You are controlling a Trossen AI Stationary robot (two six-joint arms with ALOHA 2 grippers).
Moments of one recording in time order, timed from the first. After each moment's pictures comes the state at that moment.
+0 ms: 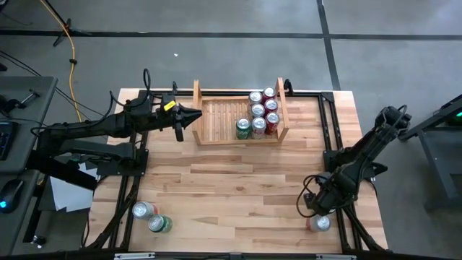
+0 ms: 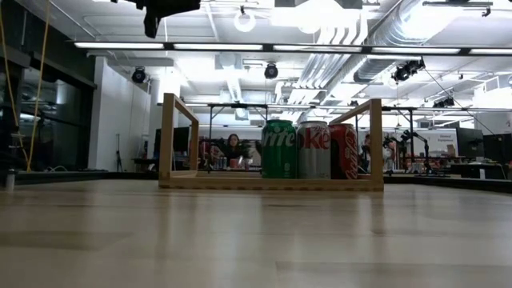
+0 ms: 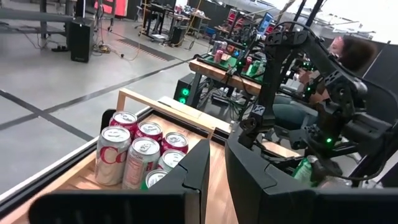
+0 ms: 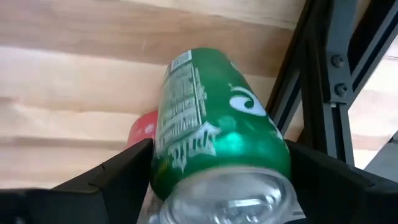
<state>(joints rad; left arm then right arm) 0.20 0.85 0.76 0.01 -0.09 -0.30 0.84 1.27 0.86 -1.06 -0.27 2.26</state>
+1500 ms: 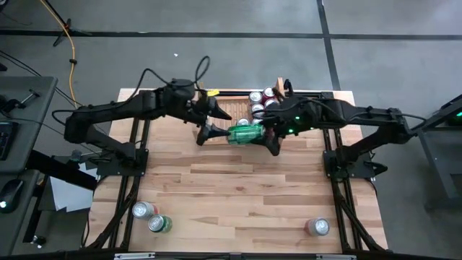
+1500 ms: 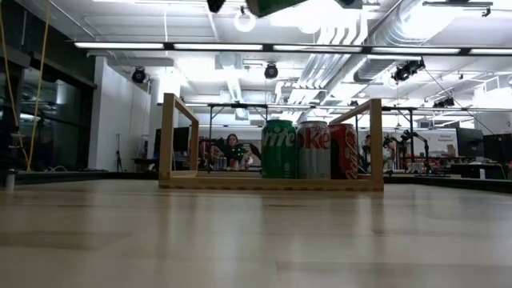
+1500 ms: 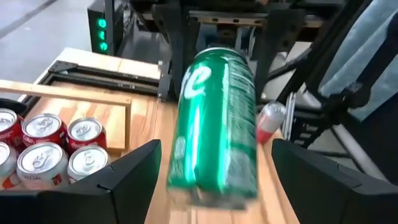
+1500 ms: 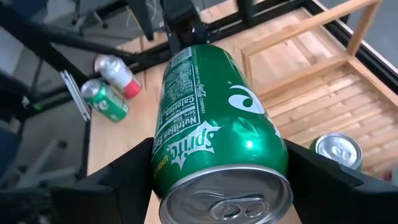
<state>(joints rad) 0.19 1.36 1.39 -0.41 0.30 -0.12 0.00 1.35 1.52 -0.76 0.01 0.37</state>
